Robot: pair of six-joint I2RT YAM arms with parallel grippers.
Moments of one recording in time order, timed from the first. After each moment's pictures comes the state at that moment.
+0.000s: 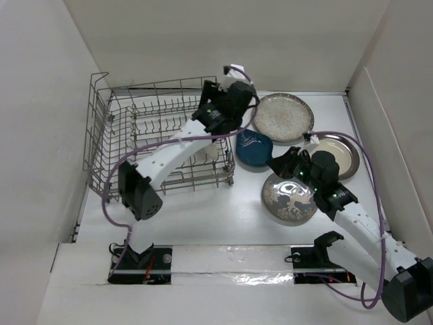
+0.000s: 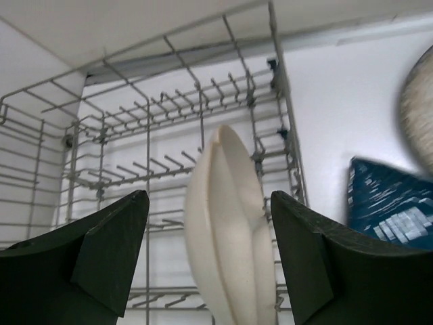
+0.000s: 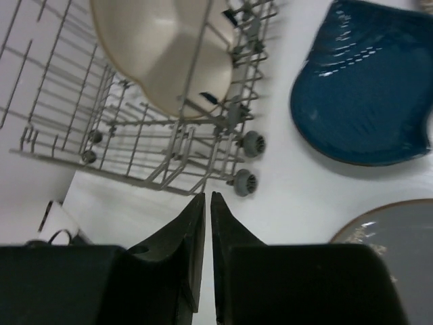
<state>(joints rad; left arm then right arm) -0.83 1.93 1.98 -0.70 -0.96 -0.17 0.43 0.84 0.57 0.05 -0.23 0.63</state>
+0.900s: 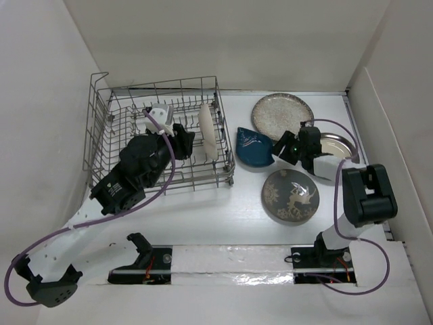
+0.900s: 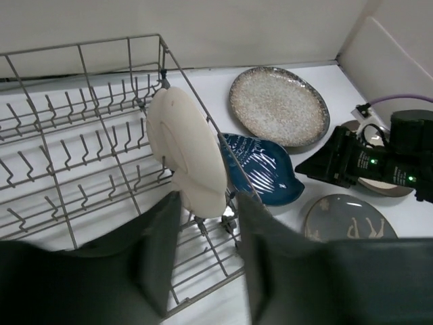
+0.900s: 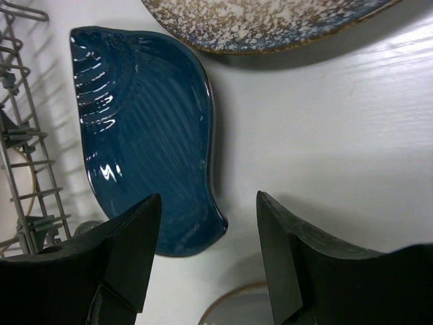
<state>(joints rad) -0.80 0.90 1.16 -0.38 -0.41 -0.27 0.14 1.57 0.77 0.17 -0.23 0.64</state>
